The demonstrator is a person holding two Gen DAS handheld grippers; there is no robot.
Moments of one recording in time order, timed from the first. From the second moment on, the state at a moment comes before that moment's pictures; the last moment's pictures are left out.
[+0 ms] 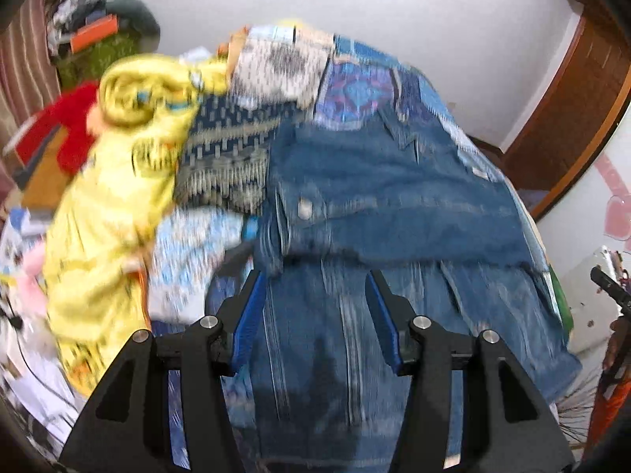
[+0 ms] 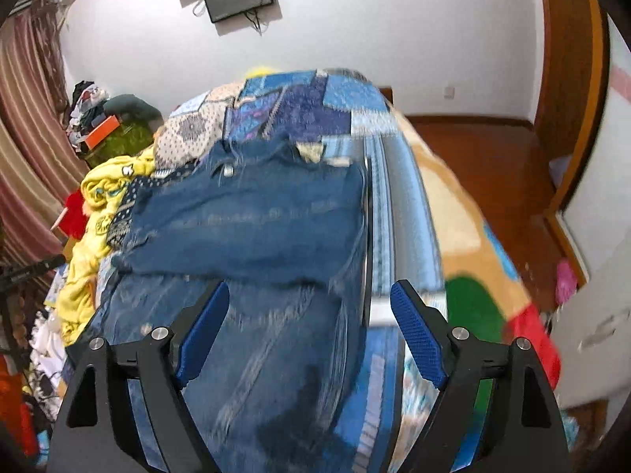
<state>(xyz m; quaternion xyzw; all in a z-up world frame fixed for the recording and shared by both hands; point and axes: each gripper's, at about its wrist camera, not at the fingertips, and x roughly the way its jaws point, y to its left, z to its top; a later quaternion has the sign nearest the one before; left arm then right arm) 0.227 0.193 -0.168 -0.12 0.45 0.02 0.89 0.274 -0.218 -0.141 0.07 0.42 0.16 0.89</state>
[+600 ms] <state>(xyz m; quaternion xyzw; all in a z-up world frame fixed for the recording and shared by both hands) 0.151 0.208 -0.256 -0.23 0.53 0.05 0.82 0.211 -0.237 -0.198 0.12 0.50 0.13 0.85</state>
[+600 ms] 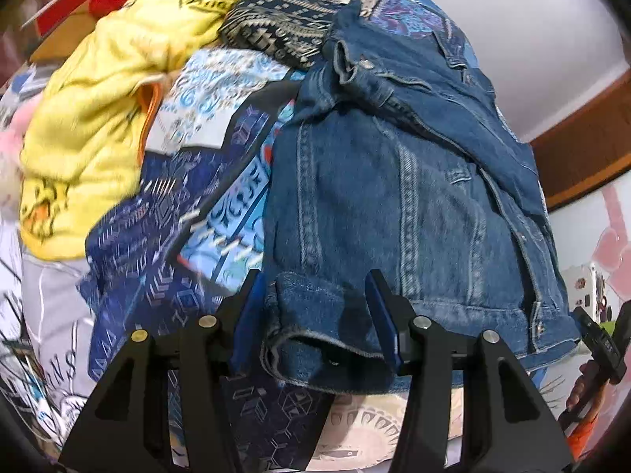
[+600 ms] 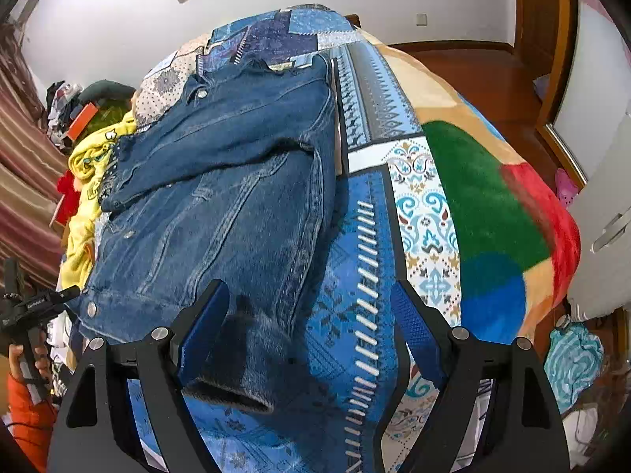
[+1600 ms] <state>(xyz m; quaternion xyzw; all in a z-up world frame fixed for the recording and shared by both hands) 0.126 0.204 -0.247 -0.25 0.48 0.05 0.84 0.198 -0.219 -0.198 0.20 0.49 0.21 0.82</state>
